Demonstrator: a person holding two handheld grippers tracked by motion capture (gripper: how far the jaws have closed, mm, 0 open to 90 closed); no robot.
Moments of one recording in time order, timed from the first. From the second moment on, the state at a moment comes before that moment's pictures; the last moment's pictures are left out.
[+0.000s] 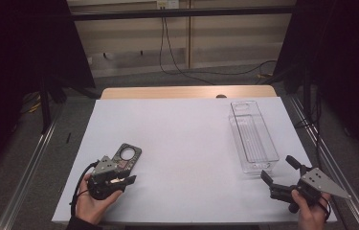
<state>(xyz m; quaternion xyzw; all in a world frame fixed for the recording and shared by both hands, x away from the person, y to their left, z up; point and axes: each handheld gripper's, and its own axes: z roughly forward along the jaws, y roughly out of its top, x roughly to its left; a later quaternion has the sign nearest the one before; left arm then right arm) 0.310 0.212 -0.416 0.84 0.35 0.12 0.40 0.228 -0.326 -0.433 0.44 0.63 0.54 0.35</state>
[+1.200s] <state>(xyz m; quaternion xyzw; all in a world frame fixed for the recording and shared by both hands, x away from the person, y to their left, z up) 0.329 0.251 -0.408 0.82 0.43 0.16 0.35 0.231 -0.325 -0.433 0.44 0.63 0.55 0.35</state>
